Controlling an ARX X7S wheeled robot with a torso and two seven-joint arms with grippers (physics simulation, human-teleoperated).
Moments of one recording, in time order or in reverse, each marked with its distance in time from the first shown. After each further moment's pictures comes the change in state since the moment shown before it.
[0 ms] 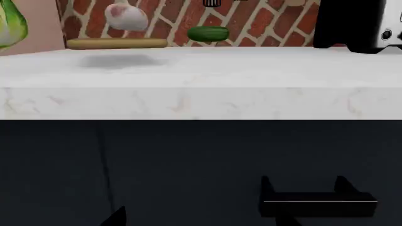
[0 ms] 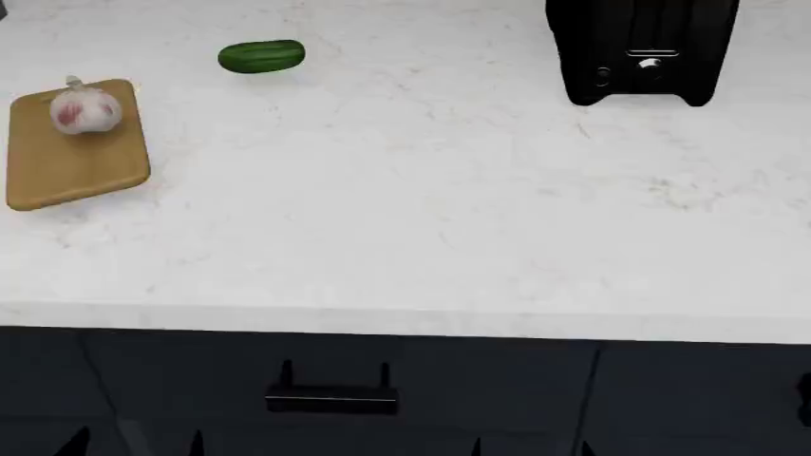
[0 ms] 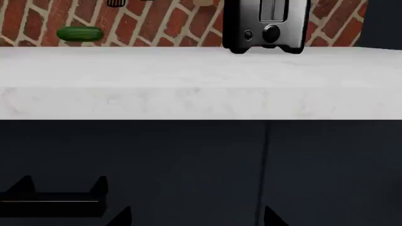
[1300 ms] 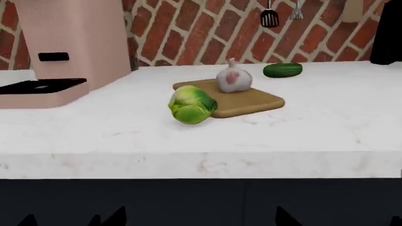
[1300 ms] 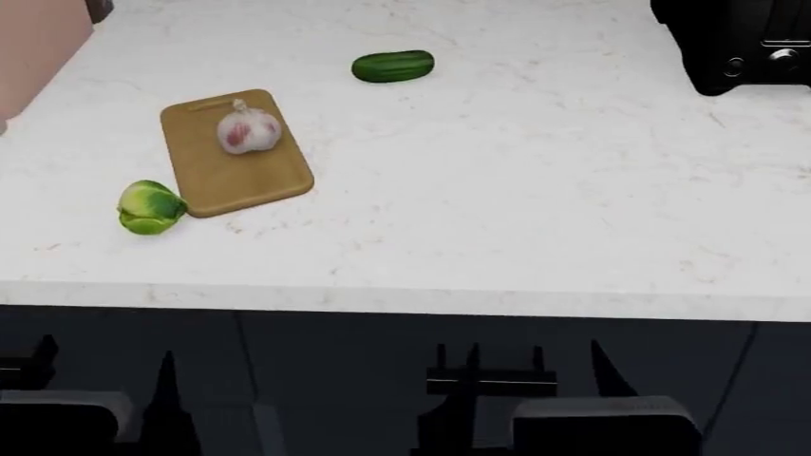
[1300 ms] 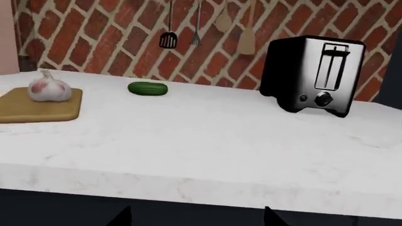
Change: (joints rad) left arm -0.142 -0.151 0.091 0.275 -0.142 -0.399 -0.161; right arm 0.140 0.119 -0.146 -0.378 0.025 0.448 0.159
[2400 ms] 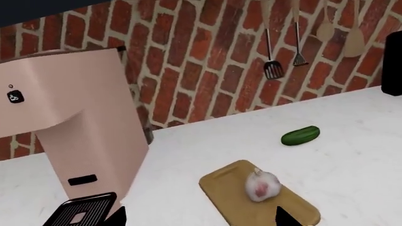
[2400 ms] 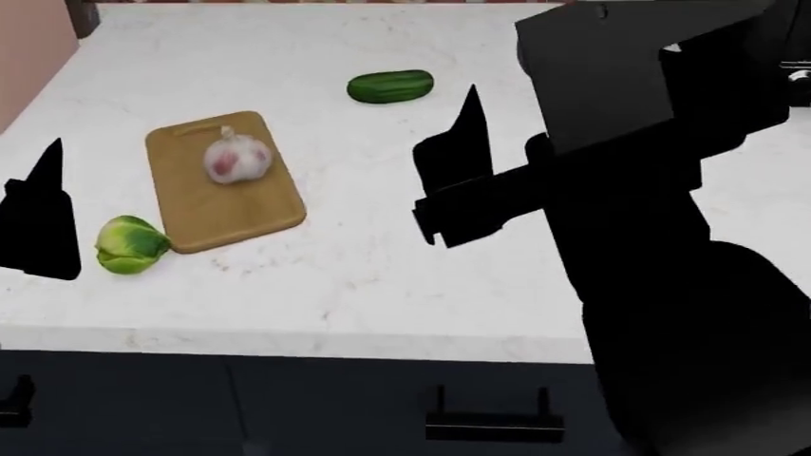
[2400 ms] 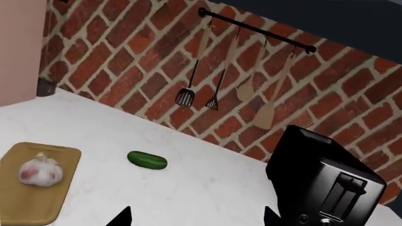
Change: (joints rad) left arm -0.752 -0.286 -0.128 0.398 -0.665 -1.109 -0.291; right arm 0.930 0.201 -0.033 -0.235 0.425 1.086 -0.011
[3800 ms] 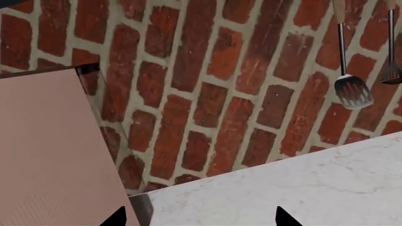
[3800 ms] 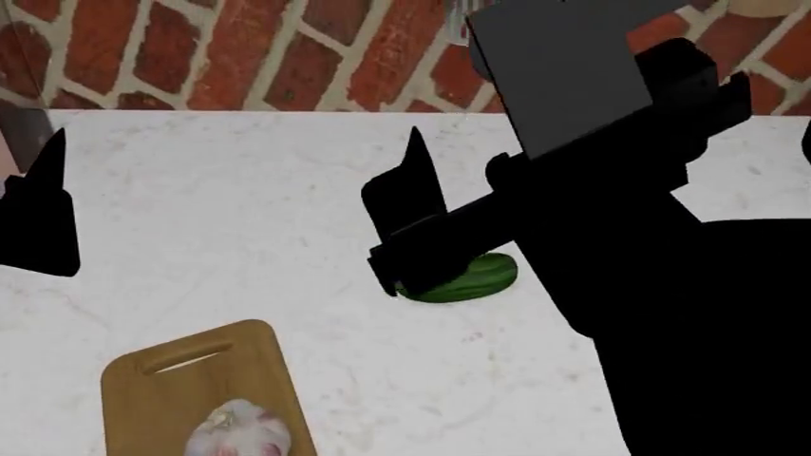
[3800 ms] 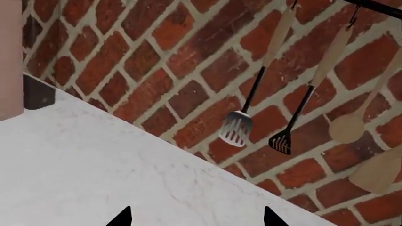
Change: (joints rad) left arm -0.009 -0.106 0.086 -0.024 -0.121 0.135 -0.067; right arm 0.199 0.170 -0.026 0.190 1.046 0.008 0.659
